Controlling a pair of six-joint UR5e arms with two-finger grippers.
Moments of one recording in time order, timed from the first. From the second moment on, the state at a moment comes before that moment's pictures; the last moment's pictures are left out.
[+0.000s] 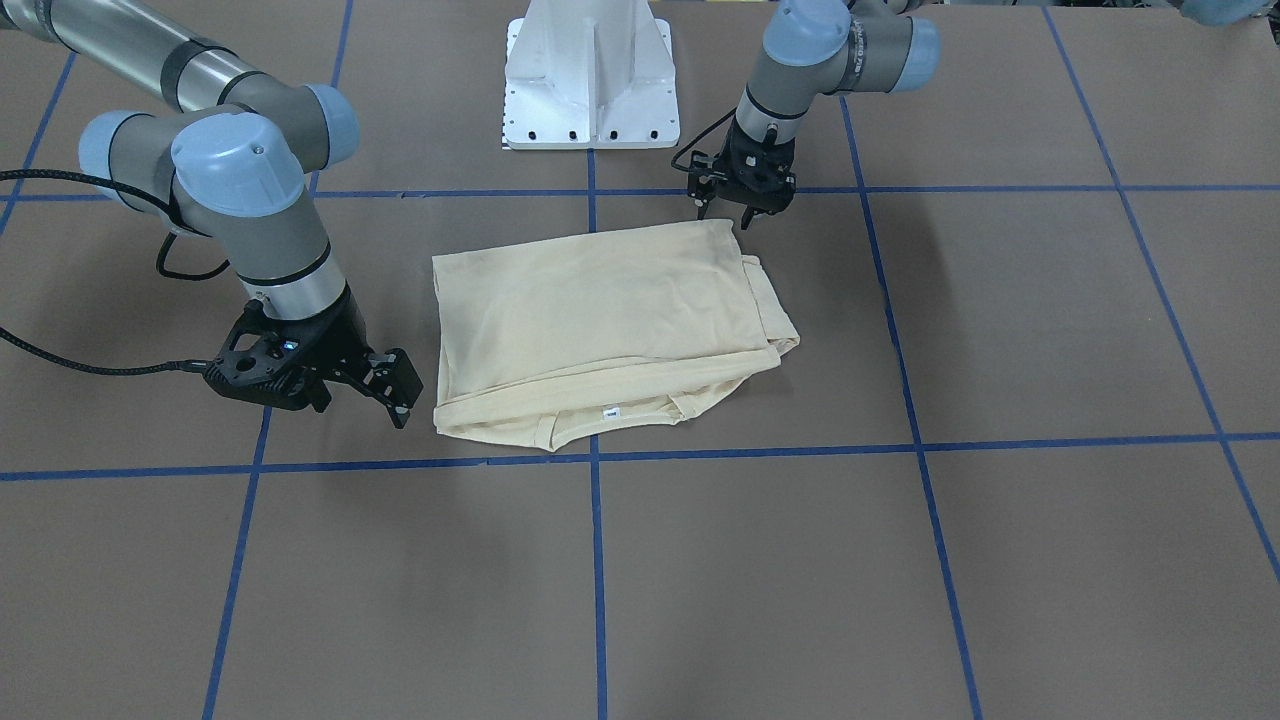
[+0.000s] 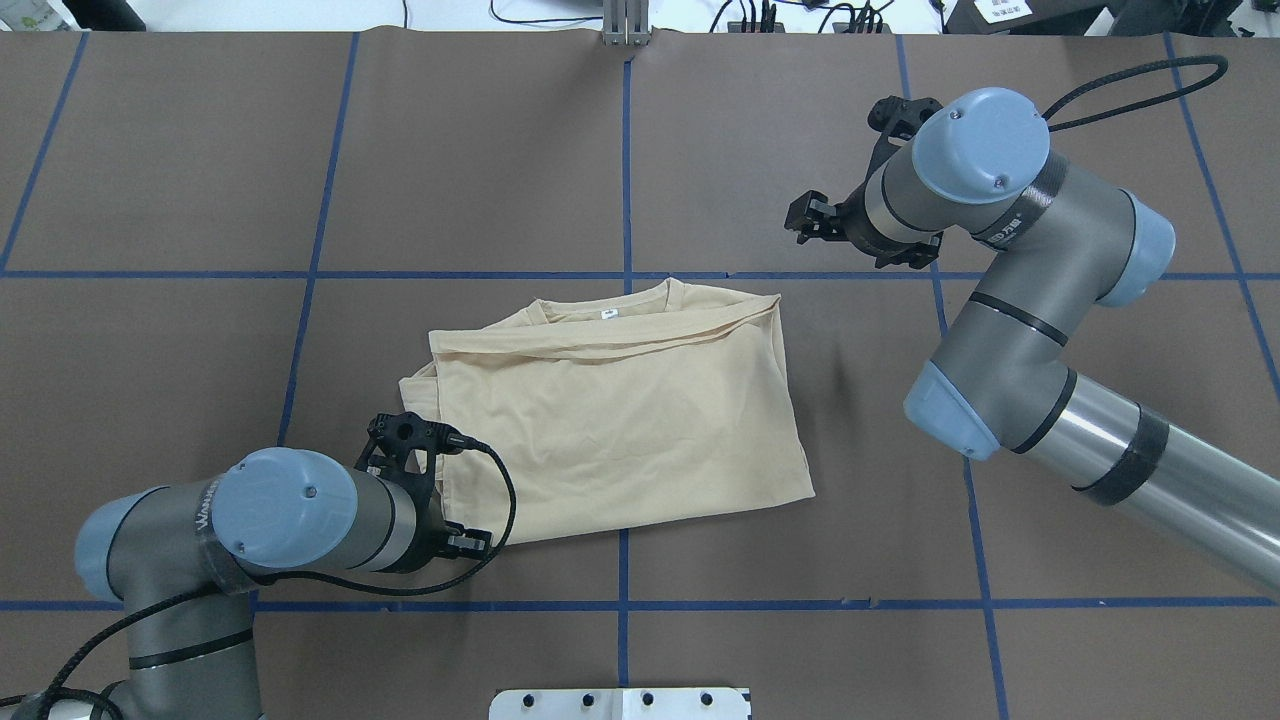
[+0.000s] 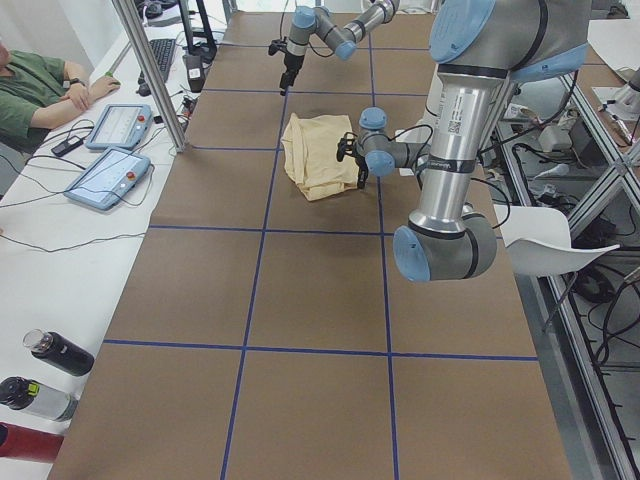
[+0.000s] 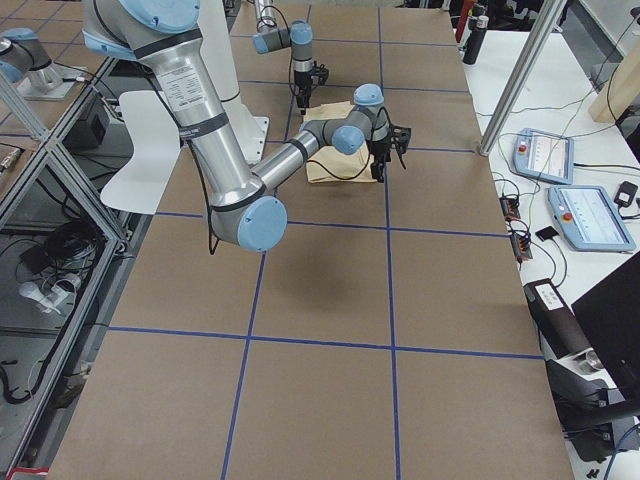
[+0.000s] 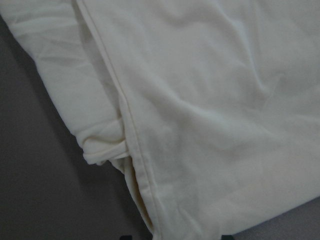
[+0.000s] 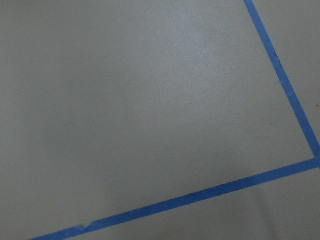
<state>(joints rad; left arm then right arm) -0.30 -1.85 -1.91 -1.88 -1.77 -1.20 0.76 -1.08 1.66 -1.34 1.83 1.35</state>
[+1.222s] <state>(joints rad) -0.51 -1.85 -1.85 -1.87 -1.76 -0.96 0.75 -1.09 1.66 -1.34 1.83 1.35</state>
